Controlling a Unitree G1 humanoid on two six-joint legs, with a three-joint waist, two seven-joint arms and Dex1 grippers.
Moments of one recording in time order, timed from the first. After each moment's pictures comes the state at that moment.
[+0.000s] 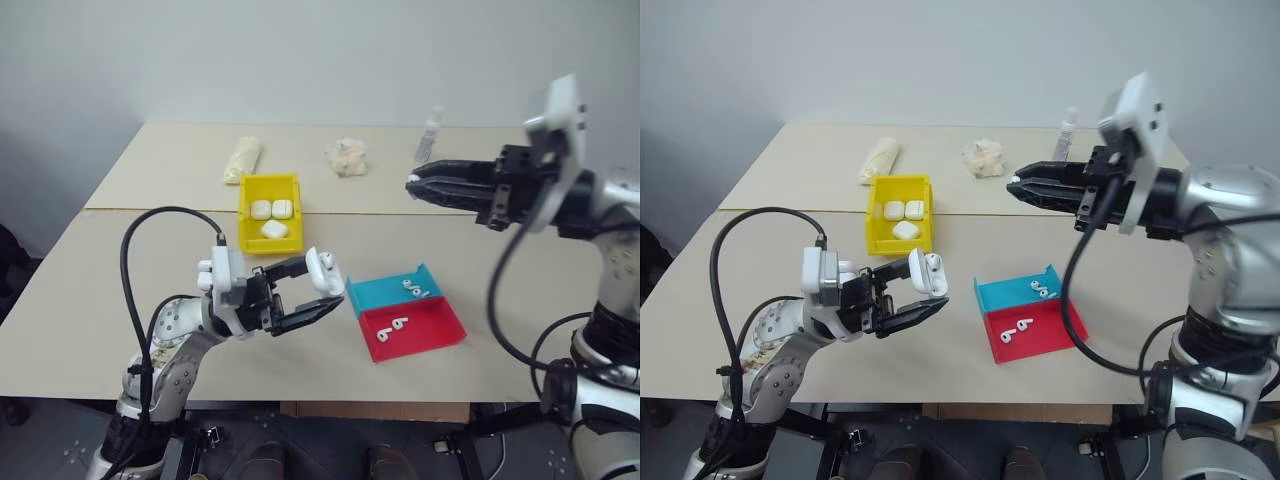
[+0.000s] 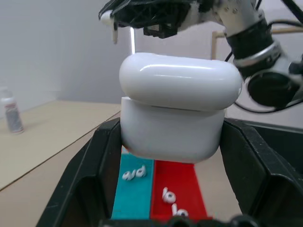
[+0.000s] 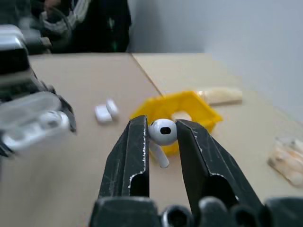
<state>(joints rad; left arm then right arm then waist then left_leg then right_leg) -0.31 0.43 -0.03 -0.36 -0.69 0.23 -0.98 -0.88 -0.52 -0.49 -0.55 0.49 1.23 1.12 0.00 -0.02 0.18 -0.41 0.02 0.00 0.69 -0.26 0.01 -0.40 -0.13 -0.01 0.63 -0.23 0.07</state>
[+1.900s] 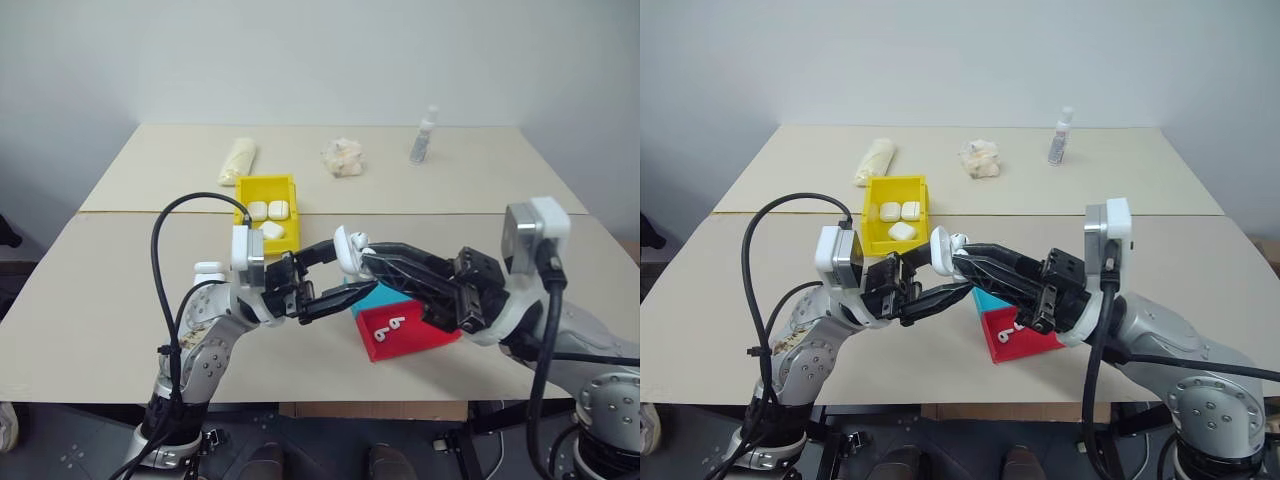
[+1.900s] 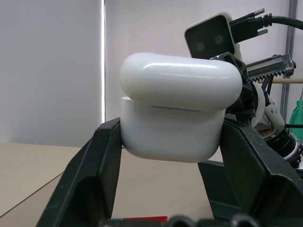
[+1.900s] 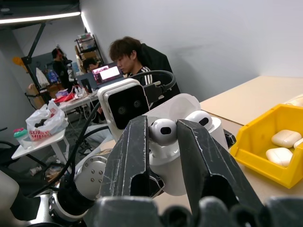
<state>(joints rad) -0.39 0.28 -0.08 -0.33 -0.73 0.26 -0.98 -0.31 -0.60 -0.24 -0.76 1.39 0.79 0.36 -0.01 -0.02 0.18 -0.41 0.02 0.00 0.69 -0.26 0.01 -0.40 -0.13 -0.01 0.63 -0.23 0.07</state>
